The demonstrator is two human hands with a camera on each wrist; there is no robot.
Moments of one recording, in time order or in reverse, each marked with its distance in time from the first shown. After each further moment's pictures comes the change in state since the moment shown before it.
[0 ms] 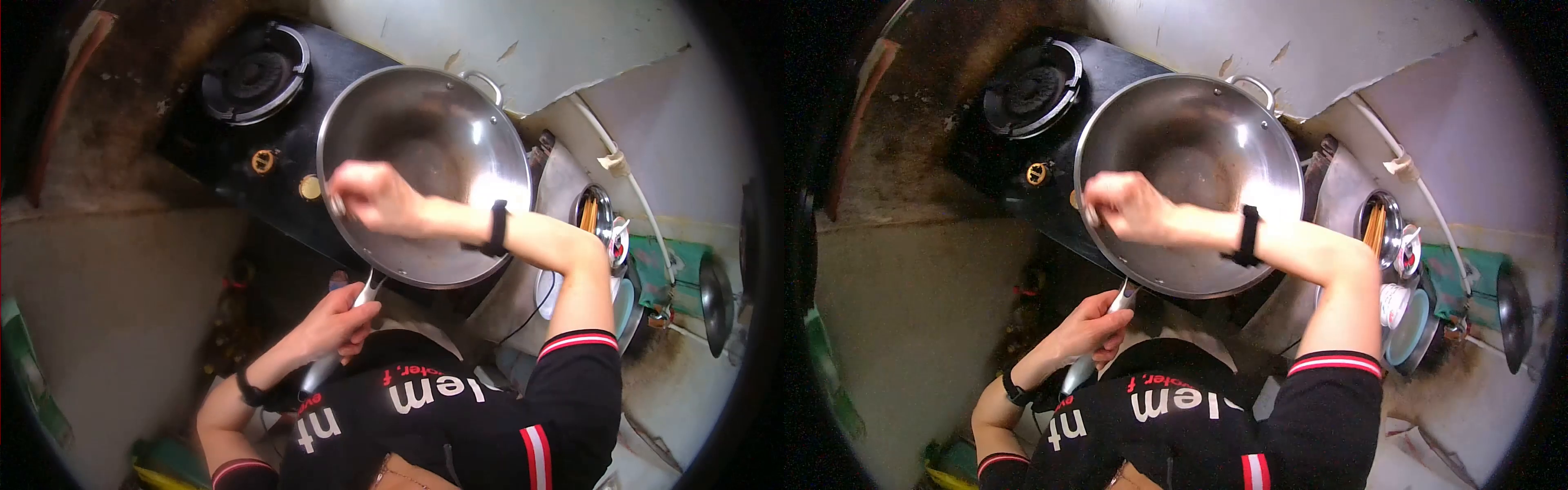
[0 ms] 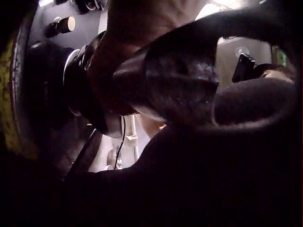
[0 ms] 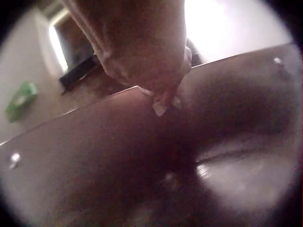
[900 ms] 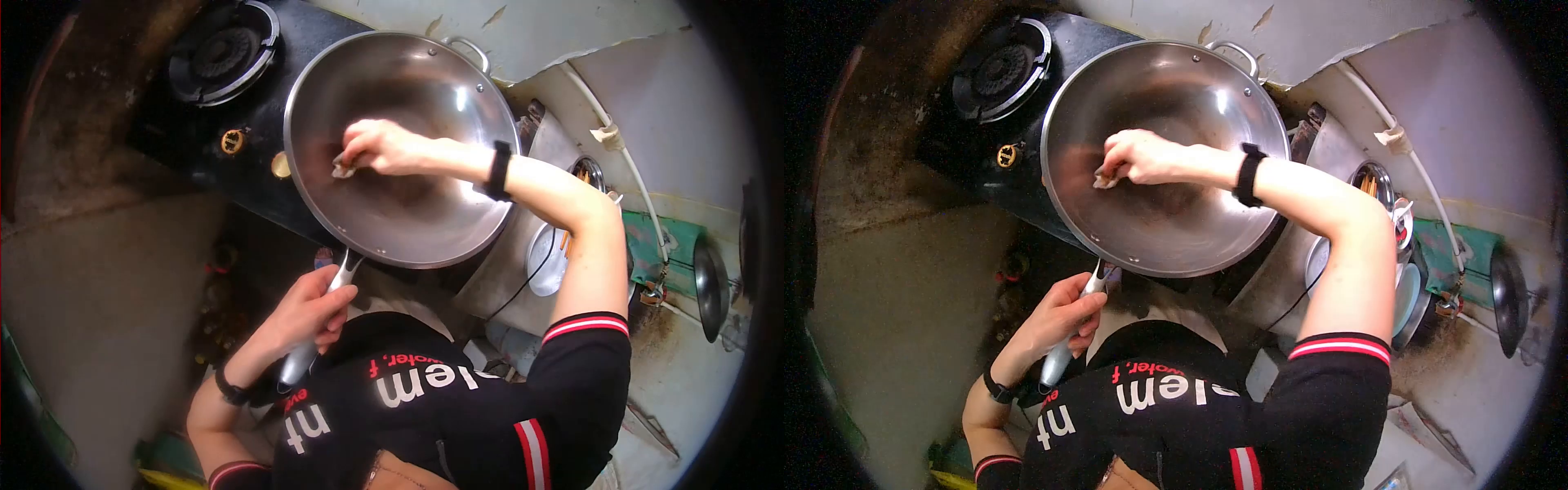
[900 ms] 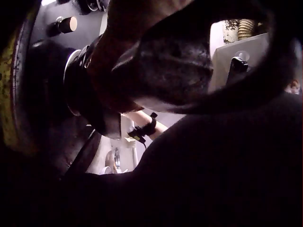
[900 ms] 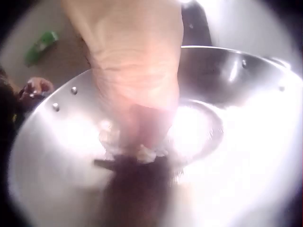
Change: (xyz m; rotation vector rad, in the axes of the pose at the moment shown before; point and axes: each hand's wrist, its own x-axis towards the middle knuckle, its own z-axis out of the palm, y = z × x) left_hand -0.003 0.005 0.001 0.019 0.053 0.008; right_hand -0.020 0.064 -0.042 -0.060 -0.391 0.023
